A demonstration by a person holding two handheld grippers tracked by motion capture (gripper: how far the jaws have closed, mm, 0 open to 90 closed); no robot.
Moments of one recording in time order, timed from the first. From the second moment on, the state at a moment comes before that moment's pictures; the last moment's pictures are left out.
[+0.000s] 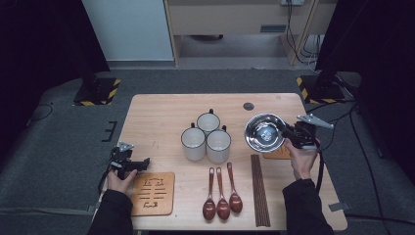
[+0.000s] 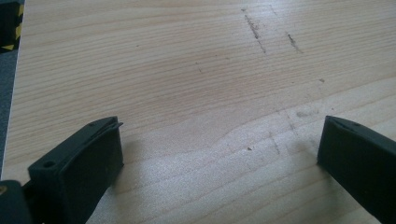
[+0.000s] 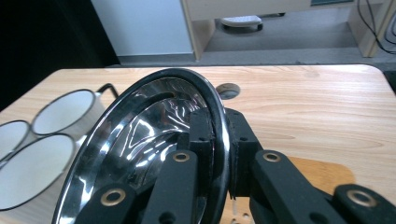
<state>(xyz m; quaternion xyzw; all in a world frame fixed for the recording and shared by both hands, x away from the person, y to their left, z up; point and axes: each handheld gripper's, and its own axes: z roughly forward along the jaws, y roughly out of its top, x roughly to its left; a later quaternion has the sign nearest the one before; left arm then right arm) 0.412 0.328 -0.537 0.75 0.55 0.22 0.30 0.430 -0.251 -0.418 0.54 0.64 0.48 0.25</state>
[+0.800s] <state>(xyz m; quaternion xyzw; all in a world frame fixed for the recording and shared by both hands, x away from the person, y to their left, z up) 0.412 0.328 -0.537 0.75 0.55 0.22 0.30 0.455 -0.287 -0.452 0.60 0.62 0.43 0.25</state>
